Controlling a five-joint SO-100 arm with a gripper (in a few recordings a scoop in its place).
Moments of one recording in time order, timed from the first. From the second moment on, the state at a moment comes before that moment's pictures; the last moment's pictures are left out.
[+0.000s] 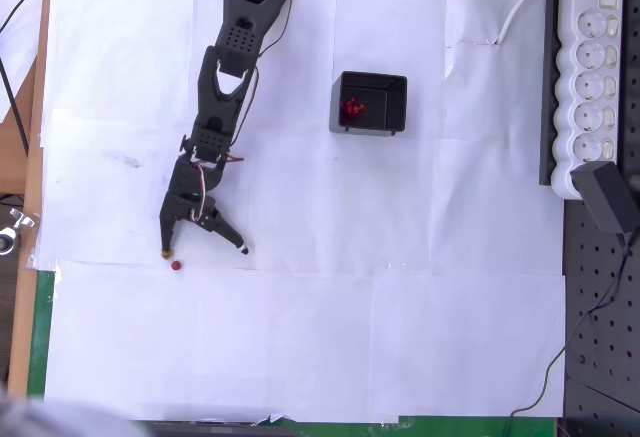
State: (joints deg) arm 17.4 157.0 117.3 -24.1 -89.9
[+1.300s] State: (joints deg) arm 17.6 163.7 131.0 -16.3 -92.7
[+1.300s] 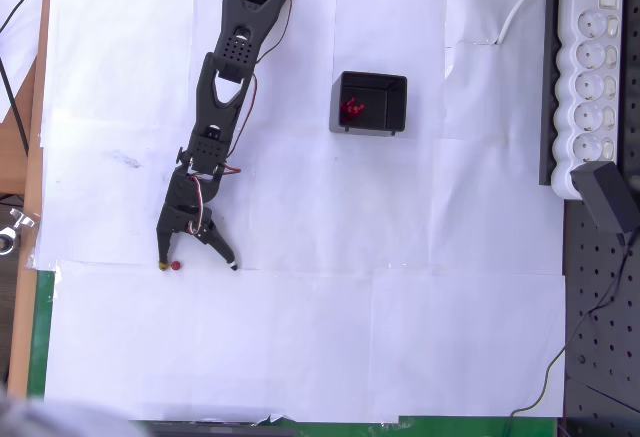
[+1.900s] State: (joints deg) arm 17.6 163.7 131.0 -16.3 -92.7
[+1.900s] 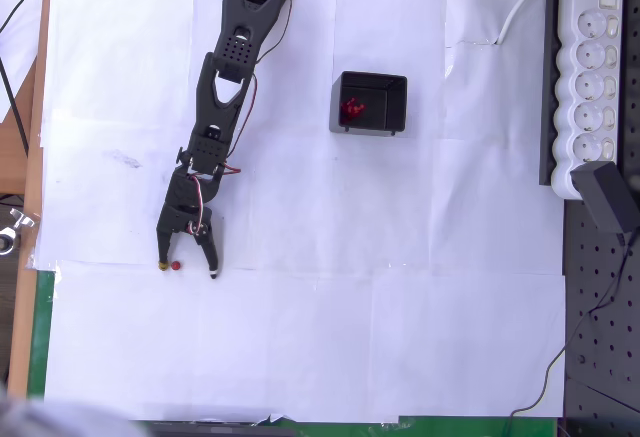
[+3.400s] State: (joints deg) arm 17.6 162.5 125.1 -18.9 -94.7
